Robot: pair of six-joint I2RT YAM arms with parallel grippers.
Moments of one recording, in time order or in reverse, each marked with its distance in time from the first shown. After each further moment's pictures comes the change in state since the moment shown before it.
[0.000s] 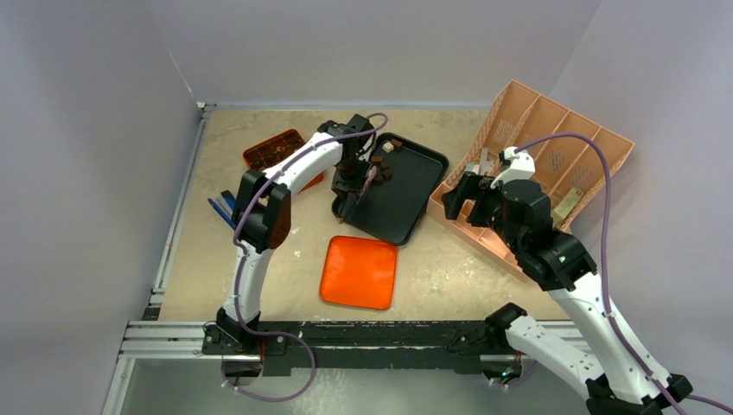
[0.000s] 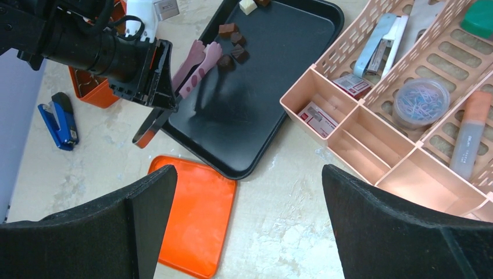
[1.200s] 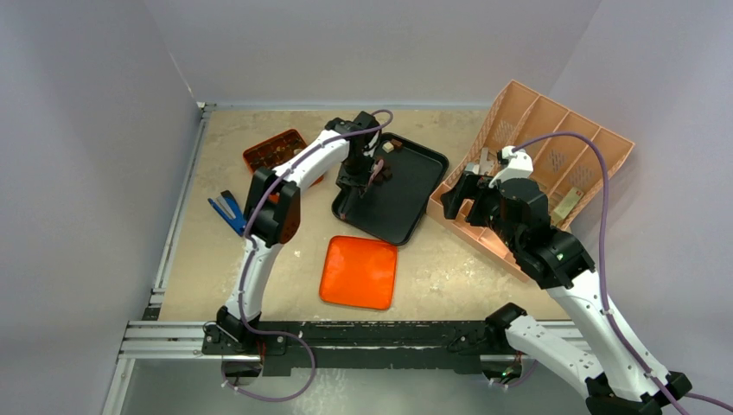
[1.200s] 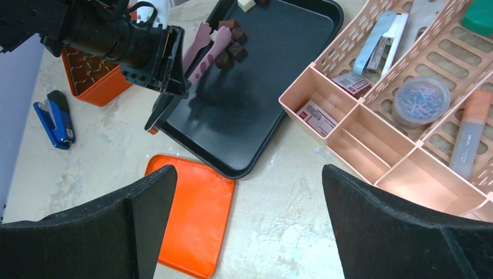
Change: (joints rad) left arm -0.001 0.122 0.156 -0.013 -0.044 0.005; right arm 0.000 0.013 0.000 0.000 0.000 -0.004
